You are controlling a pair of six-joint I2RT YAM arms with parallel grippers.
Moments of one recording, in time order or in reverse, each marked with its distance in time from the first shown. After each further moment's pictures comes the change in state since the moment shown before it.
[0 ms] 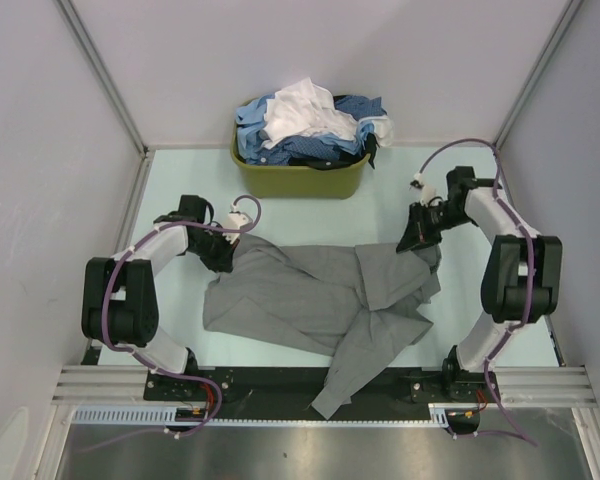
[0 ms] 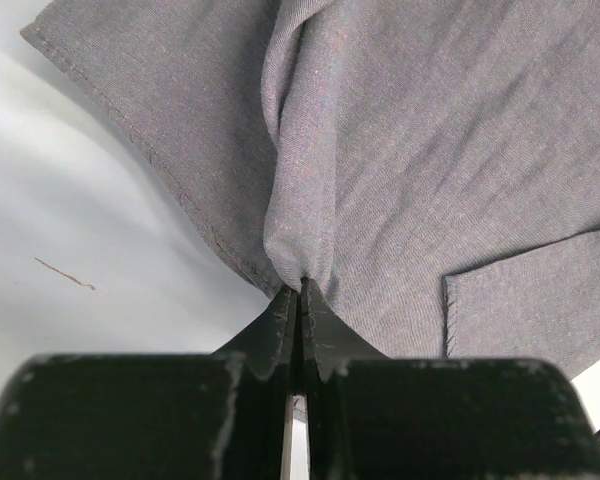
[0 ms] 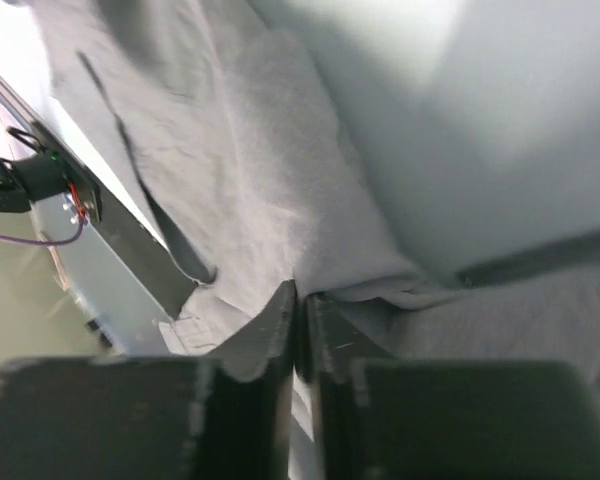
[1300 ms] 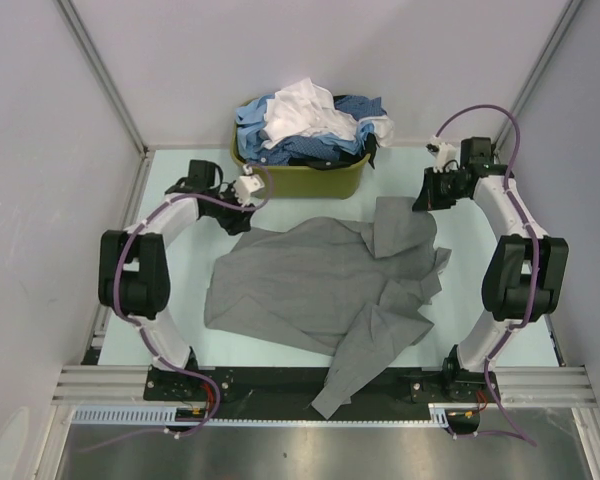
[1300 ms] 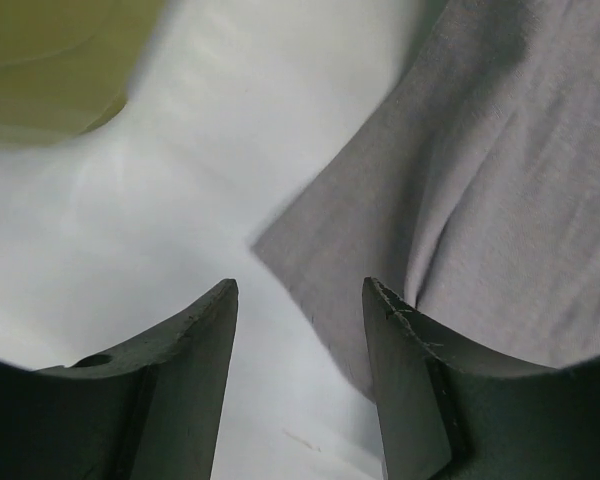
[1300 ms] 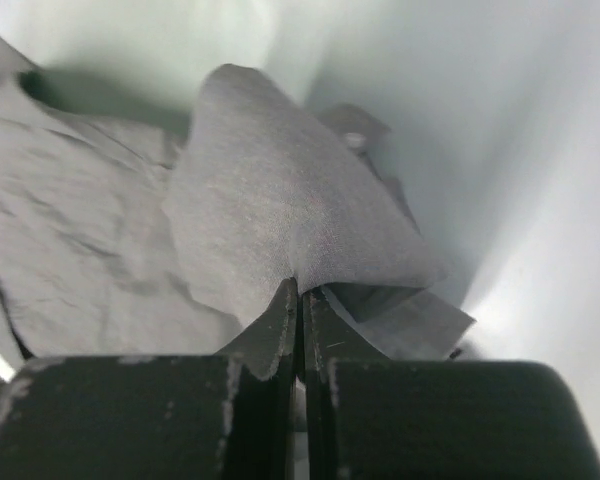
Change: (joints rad) left arm -0.033 0.190 0.317 0.143 0.076 0.101; right arm -0.038 -0.040 0.158 0.279 0.216 0.037
